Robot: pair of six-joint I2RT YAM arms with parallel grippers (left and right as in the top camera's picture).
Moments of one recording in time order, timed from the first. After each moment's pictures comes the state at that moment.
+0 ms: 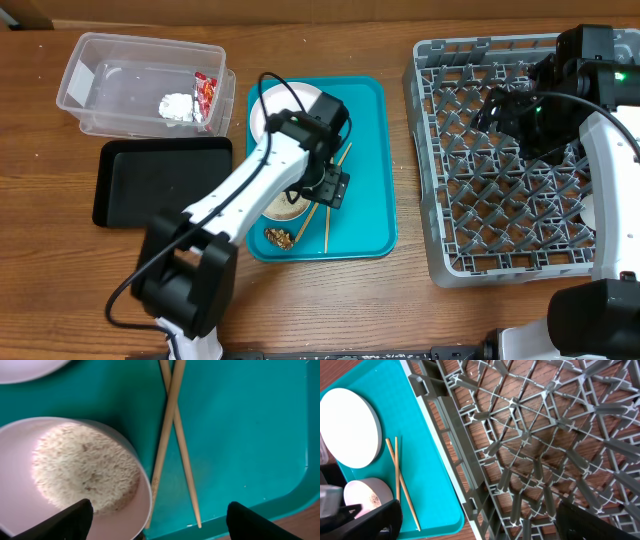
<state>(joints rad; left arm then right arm) -0.54 1.91 1.48 -1.07 0.04 -0.22 -0.11 1.67 1.71 -1.35 -0.23 0.28</state>
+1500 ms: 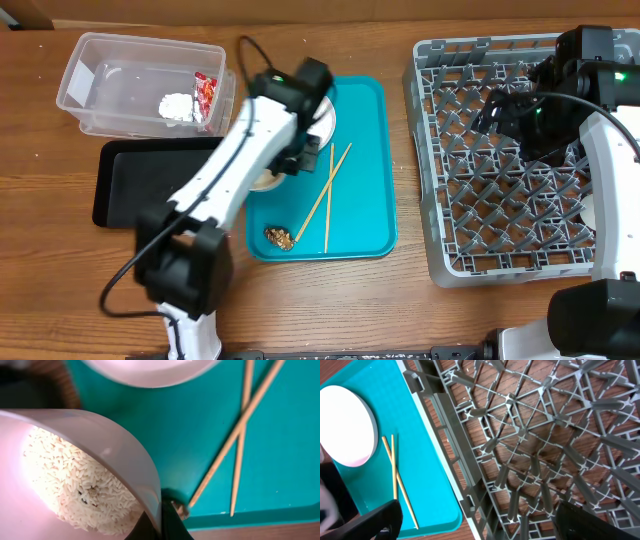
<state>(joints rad) -0.43 1.96 1.77 -1.37 -0.09 -0.28 -0.11 1.67 1.71 -1.37 -0.22 0.28</state>
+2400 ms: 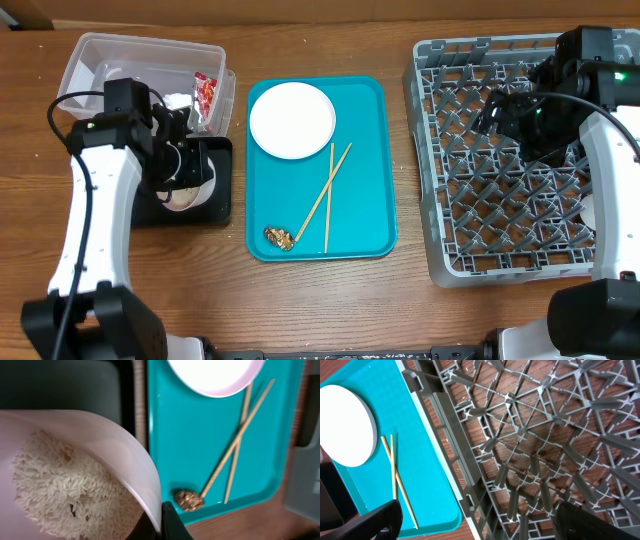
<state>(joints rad) 0.16 1.61 1.36 -1.14 0.40 0.05 -0.11 1.67 1.71 -1.37 -0.22 0.28</state>
